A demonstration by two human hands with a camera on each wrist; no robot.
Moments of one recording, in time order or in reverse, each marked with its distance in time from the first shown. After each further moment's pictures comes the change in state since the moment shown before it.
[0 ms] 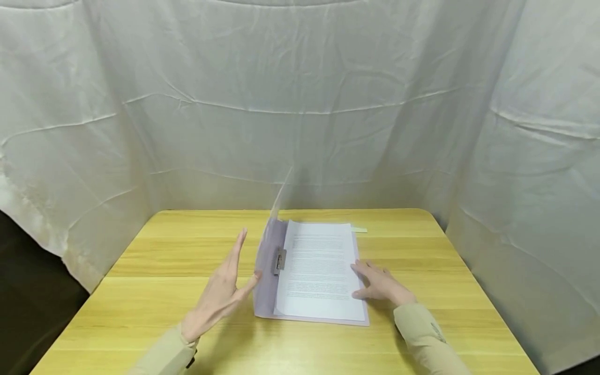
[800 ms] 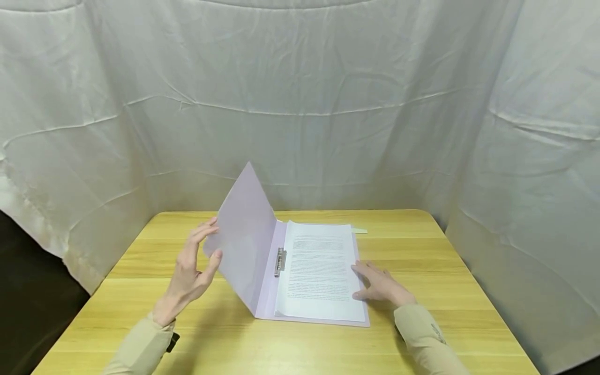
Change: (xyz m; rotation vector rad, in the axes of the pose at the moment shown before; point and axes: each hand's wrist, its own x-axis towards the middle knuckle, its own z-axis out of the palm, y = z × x) left_hand 0.024 -0.040 -0.044 -0.191 0.352 0.340; right_hand -0.004 -0.005 -0.001 0.018 0.005 -0.010
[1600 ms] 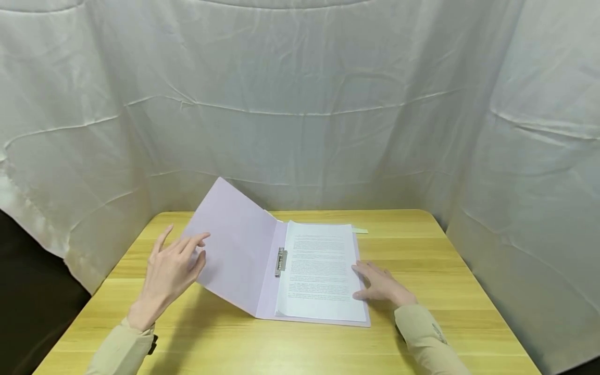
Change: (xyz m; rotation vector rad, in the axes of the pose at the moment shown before) left_hand -0.009 -0.010 -0.043 0.677 -0.244 -0.020; right_hand 0.003 0.002 0.002 -0.015 0.007 0.004
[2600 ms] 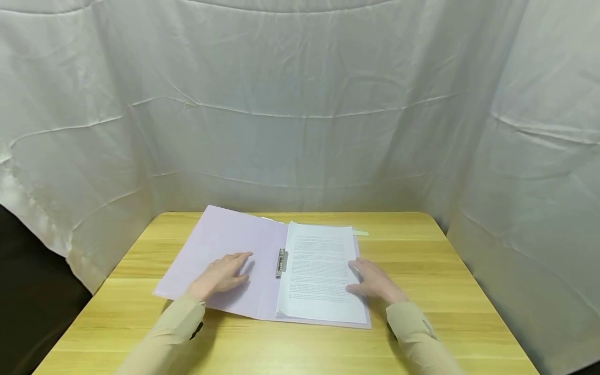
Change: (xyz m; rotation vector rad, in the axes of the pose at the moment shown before) left_hand -0.012 0.031 0.091 -0.300 -0.913 -0.294; right_hand 0.016 -0.012 0.006 -0.013 0.120 -0.016
